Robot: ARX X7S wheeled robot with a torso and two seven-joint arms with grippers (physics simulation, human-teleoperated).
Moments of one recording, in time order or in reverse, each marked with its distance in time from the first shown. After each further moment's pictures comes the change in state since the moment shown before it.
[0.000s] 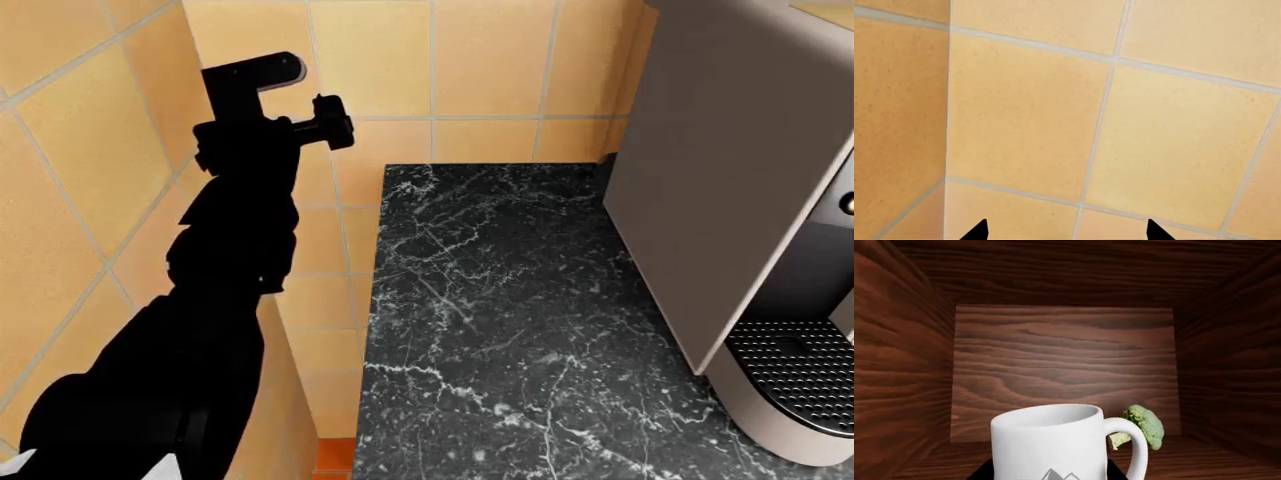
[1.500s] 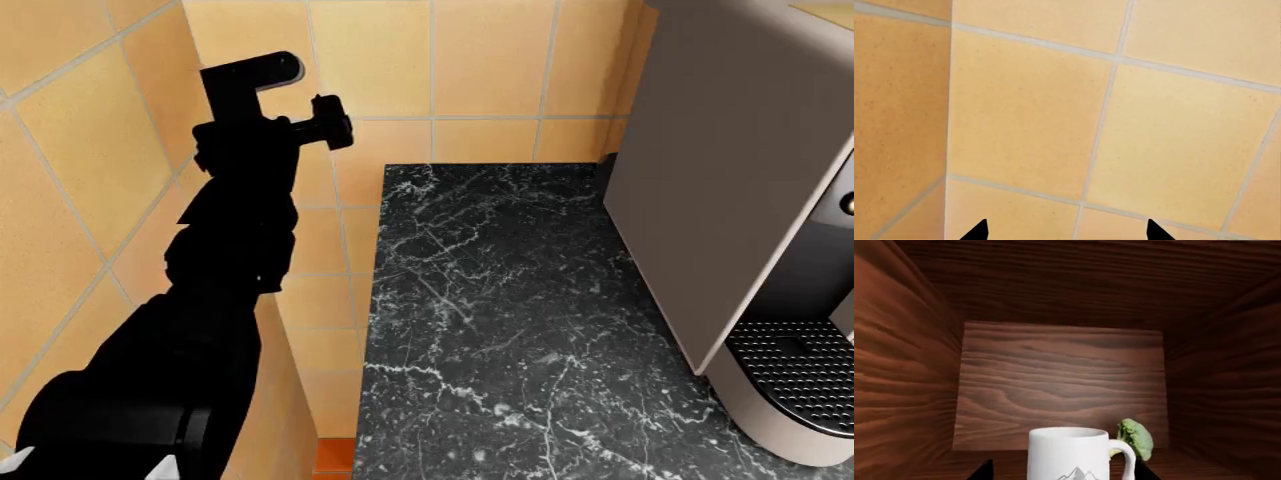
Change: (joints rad) left arm -0.002 -0.006 0.046 -0.001 -0.053 -0.004 -0.010; right arm 0.060 0.022 -0.028 -0.132 0.094 0.010 0.150
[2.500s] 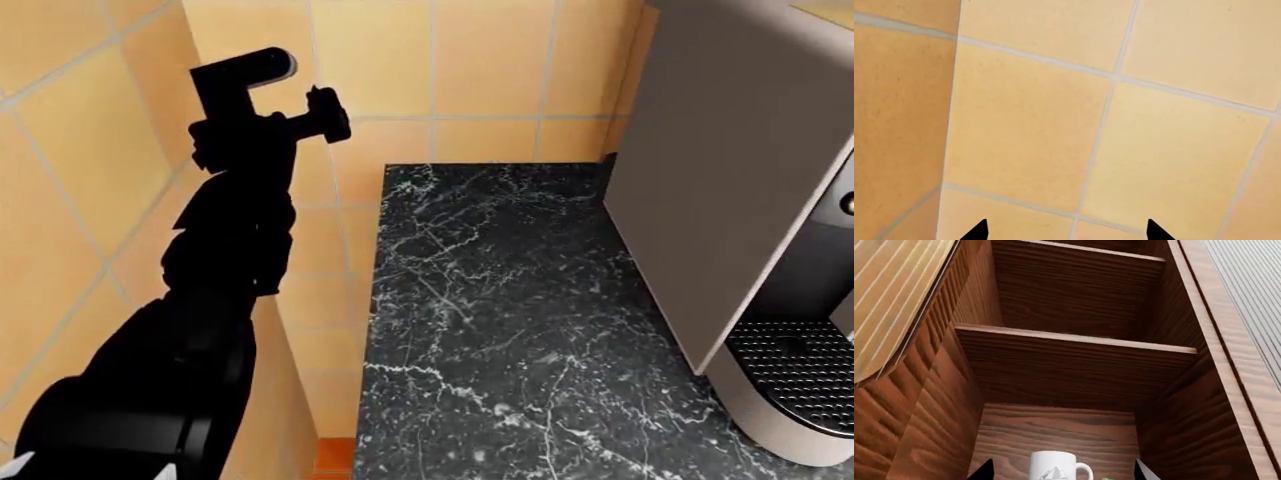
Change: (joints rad) left arm 0.027 -0.014 0.058 0.054 -0.096 0.027 -0.001; right arm 0.048 0.339 0.005 -0.856 0.162 -0.224 0.423
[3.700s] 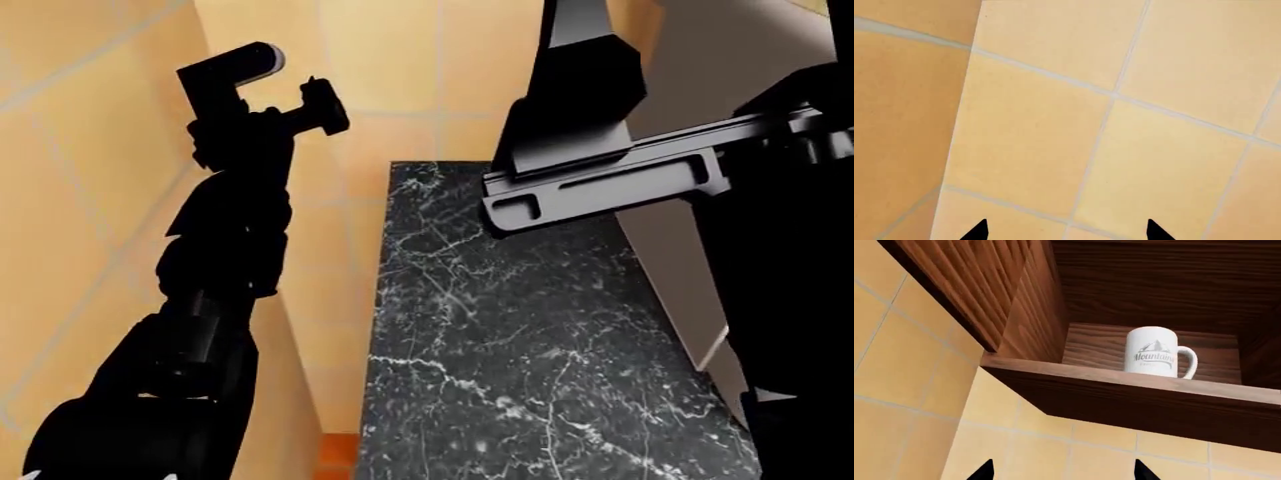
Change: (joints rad) left arm 0.056 -0.003 -0.089 0.137 0.006 -0.043 0.036; right arm -0.940 -0.259 0.616 -0.242 -0.254 0.412 -0.269
